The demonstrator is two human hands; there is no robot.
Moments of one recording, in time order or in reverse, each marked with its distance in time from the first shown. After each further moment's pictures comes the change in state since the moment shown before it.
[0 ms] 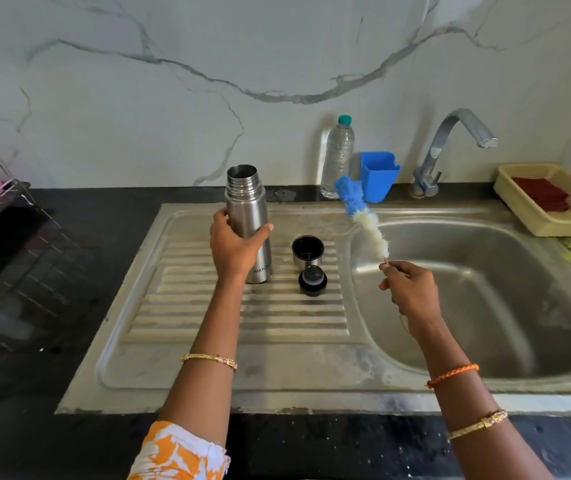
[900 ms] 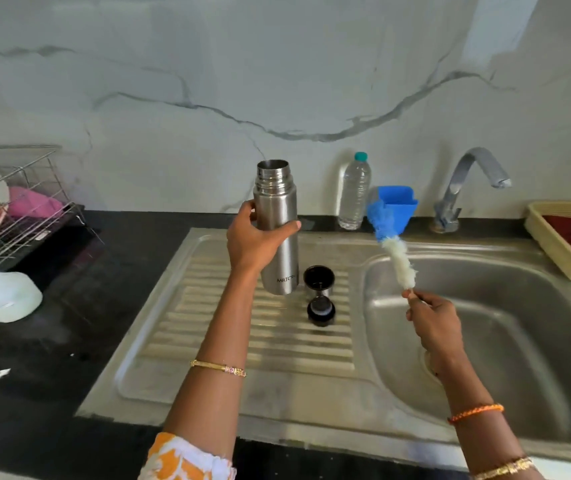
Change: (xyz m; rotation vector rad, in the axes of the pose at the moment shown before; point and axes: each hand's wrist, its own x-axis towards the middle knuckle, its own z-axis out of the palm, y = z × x) left_hand -0.010 0.078 -0.006 -0.073 -0.046 0.089; right_hand 0.032 0.008 -0.022 0.026 -0.002 -0.008
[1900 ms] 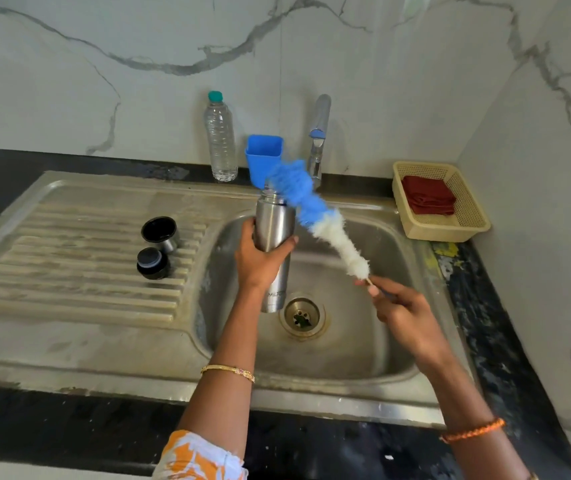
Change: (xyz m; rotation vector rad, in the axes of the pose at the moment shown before) left_hand -0.143 -0.005 0.285 -0.129 -0.043 -0.175; right_hand 0.059 0.051 -0.245 -0.121 -0.348 -0.169
